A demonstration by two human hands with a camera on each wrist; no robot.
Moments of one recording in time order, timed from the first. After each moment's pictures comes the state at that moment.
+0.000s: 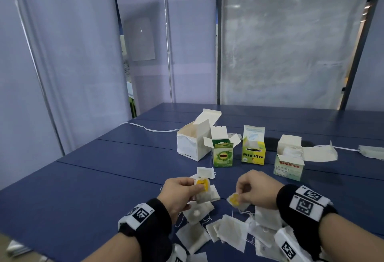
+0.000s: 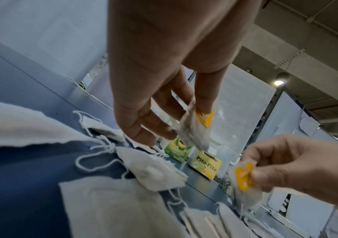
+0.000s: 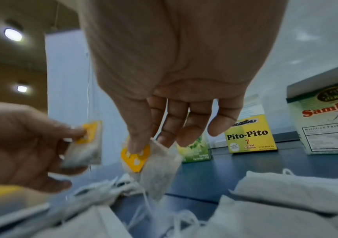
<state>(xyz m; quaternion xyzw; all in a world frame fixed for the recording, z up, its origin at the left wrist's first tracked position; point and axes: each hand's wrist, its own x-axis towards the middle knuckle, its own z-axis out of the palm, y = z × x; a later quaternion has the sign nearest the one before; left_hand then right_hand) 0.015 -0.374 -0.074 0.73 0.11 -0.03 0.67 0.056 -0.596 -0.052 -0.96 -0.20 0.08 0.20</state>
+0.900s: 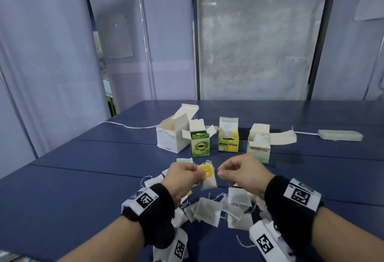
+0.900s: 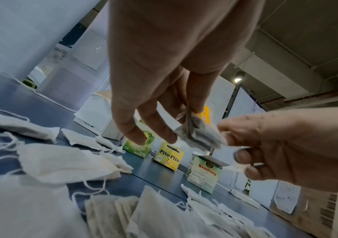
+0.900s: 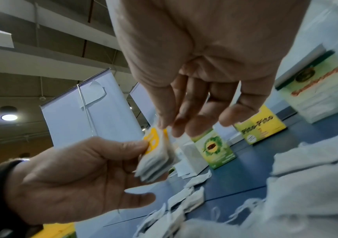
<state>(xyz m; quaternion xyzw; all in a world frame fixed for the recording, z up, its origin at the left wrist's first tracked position) -0.003 -0.433 -0.048 0.77 0.02 -0.04 0.64 0.002 -0.613 -0.038 -0.86 -0.08 0.00 0.51</state>
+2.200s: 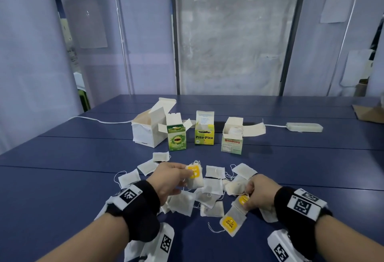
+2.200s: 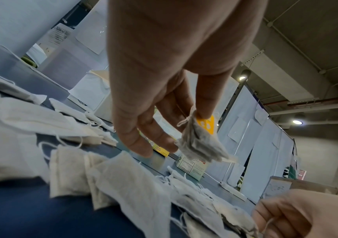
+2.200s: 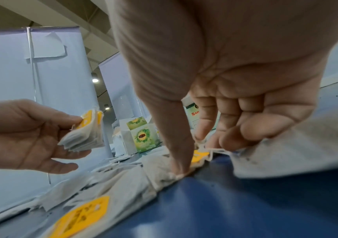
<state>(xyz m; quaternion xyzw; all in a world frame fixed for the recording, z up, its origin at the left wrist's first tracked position) 0.004 -0.457 -0.068 0.75 0.04 -0.14 0.64 -0.021 -0.704 -0.085 -0.97 0.07 0.12 0.20</state>
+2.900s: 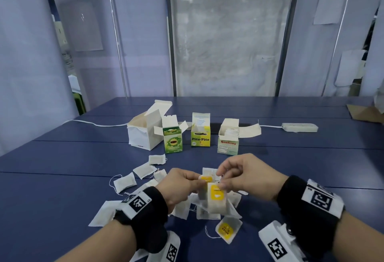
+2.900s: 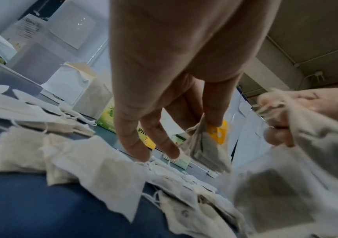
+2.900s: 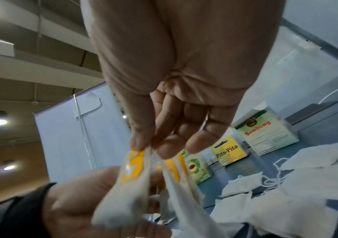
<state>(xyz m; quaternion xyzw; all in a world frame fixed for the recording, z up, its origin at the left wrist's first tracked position) -0.010 -0.486 -0.068 0.80 -0.05 -0.15 0.58 -0.041 -0.684 -0.029 -0.85 -0.13 0.09 0.51</state>
